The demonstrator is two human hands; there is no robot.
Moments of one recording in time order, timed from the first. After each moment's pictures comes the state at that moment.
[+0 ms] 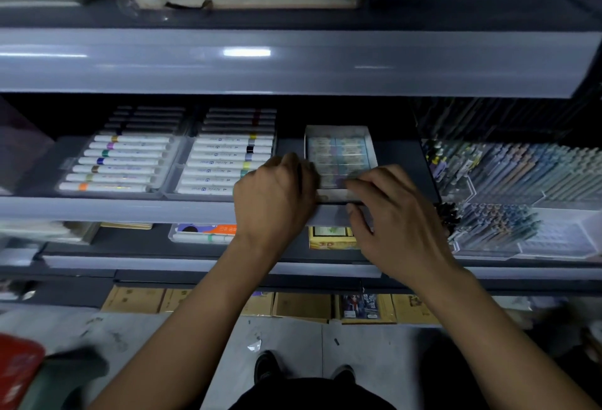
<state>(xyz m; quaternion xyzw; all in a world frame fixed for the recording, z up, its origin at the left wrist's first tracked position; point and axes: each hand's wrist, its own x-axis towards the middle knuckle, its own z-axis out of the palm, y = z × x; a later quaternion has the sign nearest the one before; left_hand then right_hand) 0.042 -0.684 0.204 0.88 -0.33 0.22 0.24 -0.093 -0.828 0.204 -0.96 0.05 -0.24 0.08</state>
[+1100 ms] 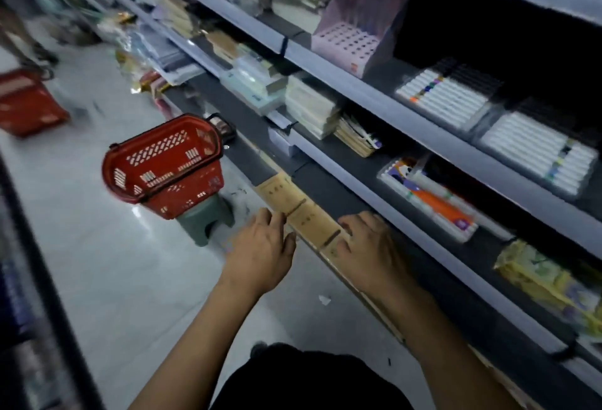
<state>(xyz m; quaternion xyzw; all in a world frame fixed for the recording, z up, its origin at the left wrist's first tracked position) -0.097 -0.263 0.105 0.99 0.02 0.02 0.13 -0.057 -0.477 0.108 -0.96 -0.14 0.05 0.22</state>
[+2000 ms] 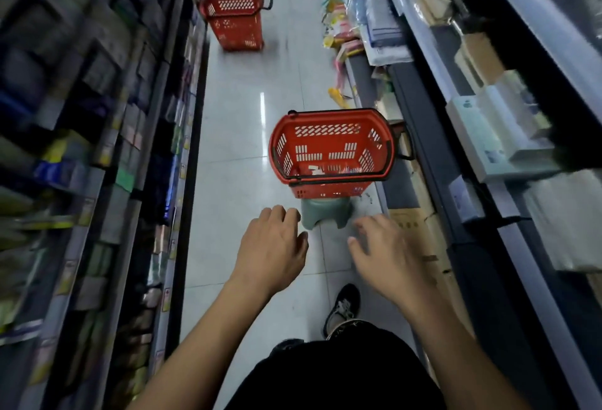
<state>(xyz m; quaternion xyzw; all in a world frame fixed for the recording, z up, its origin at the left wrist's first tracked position) -0.062 0.047 0.079 0.94 0.33 -0.02 0.10 0.101 -0.102 0.061 -0.87 -0.43 0.16 0.20</state>
